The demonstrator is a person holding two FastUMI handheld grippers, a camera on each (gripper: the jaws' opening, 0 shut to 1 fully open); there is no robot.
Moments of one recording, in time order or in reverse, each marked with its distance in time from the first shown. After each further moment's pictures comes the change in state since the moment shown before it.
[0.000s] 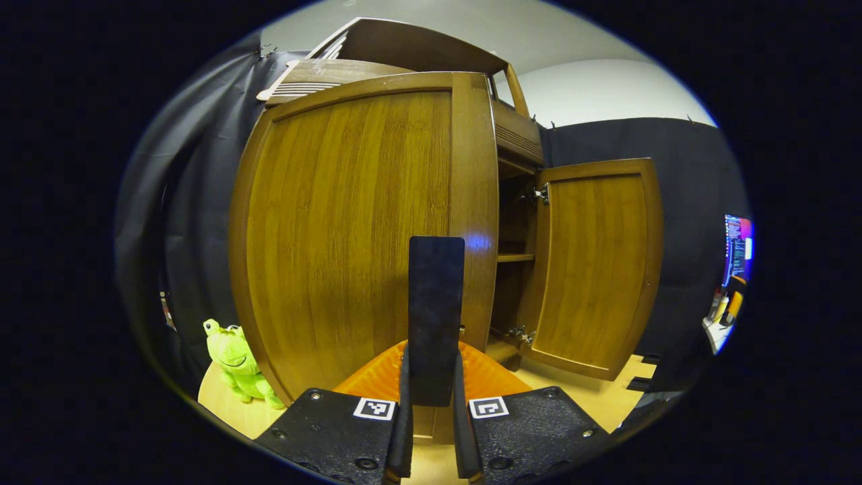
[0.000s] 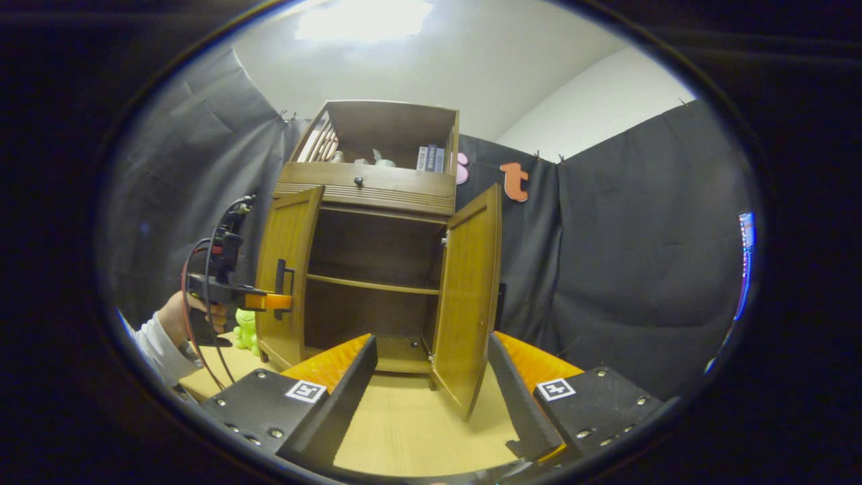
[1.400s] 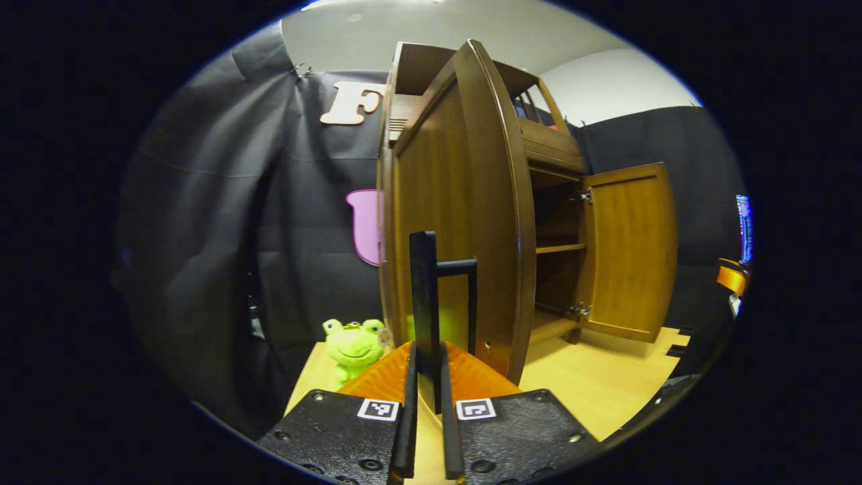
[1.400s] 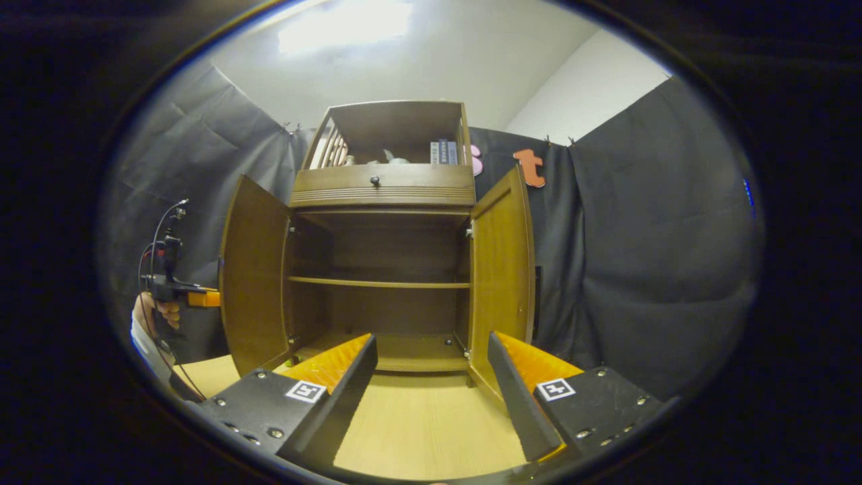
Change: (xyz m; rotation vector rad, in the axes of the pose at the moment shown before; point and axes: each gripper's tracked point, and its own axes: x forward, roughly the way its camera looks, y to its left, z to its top) left arm -0.073 0.101 0.008 0.084 -0.020 0.249; right arm 0.011 0.041 -0.018 0.111 0.026 0.113
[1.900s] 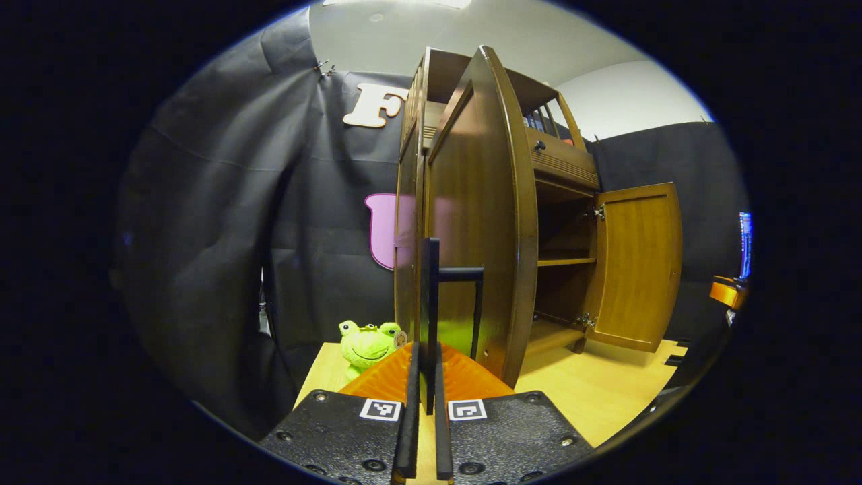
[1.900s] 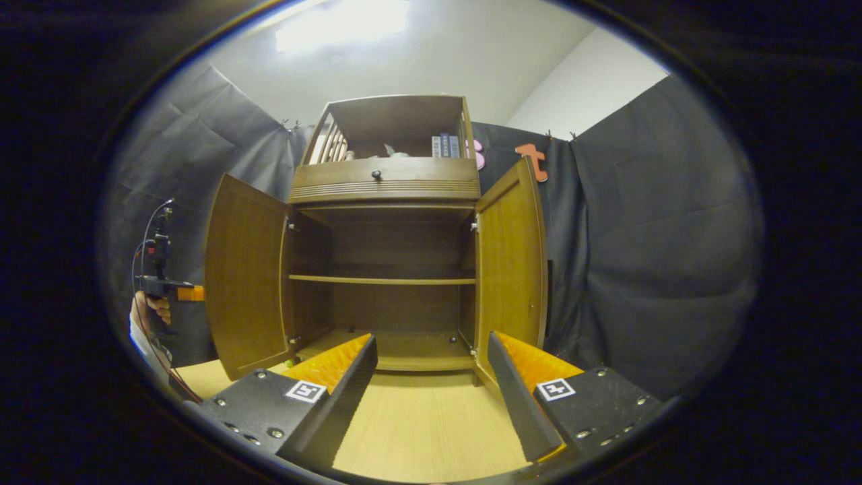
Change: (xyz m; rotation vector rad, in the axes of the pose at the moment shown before) left arm -0.013 0.025 0.005 -0.051 -0.048 -0.004; right arm 0.015 0.009 -0.009 0.011 0.021 -0.005
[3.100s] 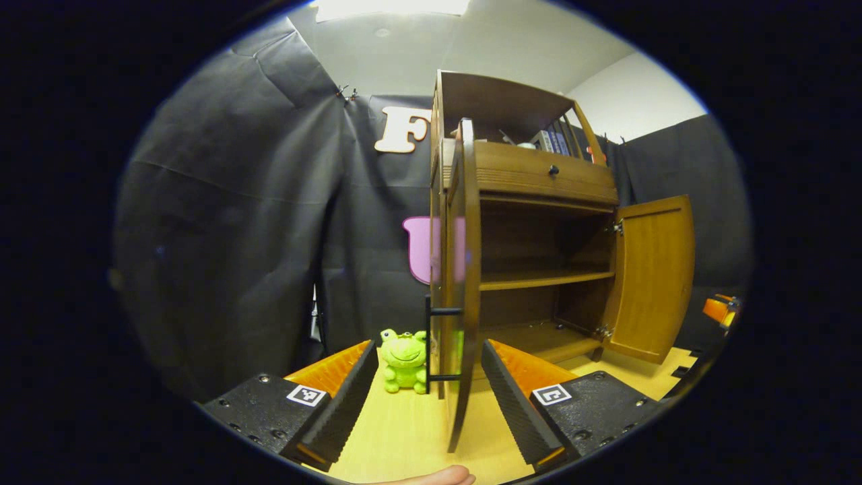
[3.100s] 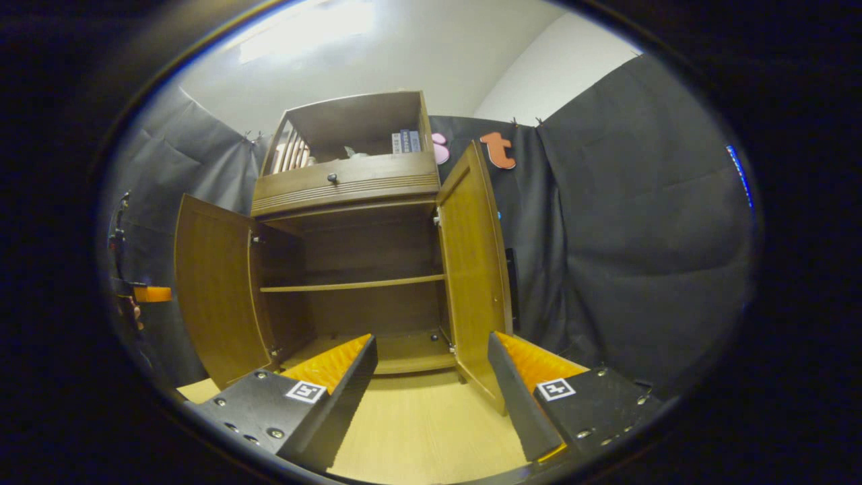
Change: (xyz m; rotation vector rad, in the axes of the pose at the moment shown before) left arm -0.082 -0.028 0.062 0.019 -0.033 0.207; right arm 0.017 -0.046 -0.006 0.088 0.025 -0.077
